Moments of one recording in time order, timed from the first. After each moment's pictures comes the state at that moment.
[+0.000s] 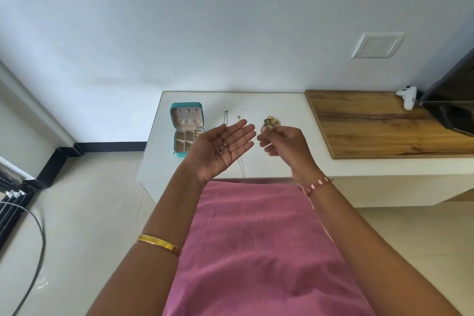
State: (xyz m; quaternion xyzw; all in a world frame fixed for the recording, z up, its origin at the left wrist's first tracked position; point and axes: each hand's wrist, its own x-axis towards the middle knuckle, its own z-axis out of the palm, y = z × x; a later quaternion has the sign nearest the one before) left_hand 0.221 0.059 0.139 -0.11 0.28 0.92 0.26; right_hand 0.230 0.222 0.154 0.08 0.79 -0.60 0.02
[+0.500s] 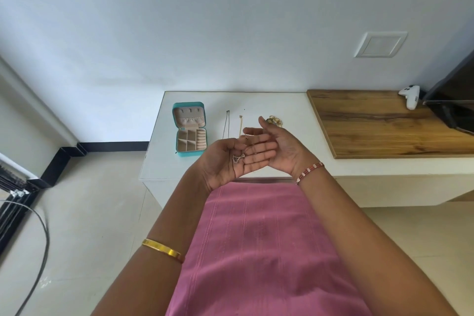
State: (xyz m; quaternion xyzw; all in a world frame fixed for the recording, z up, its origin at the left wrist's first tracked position) left_hand 0.237 0.070 0.144 -0.03 0.35 0.86 0.37; right_hand 0.204 0.216 0.143 0.10 0.47 -0.82 0.32
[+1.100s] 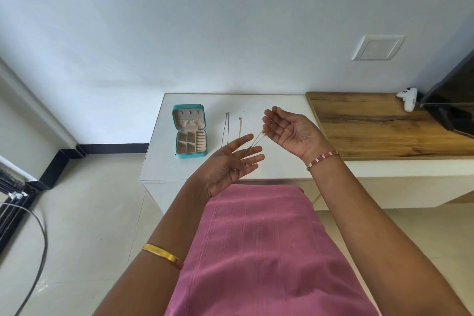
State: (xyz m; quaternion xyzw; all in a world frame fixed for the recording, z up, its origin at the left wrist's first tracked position) left_hand 0.239 0.067 0.120 -0.05 0.44 0.85 0.29; right_hand 0.186 0.240 0.159 0.14 0.43 -0.88 0.16
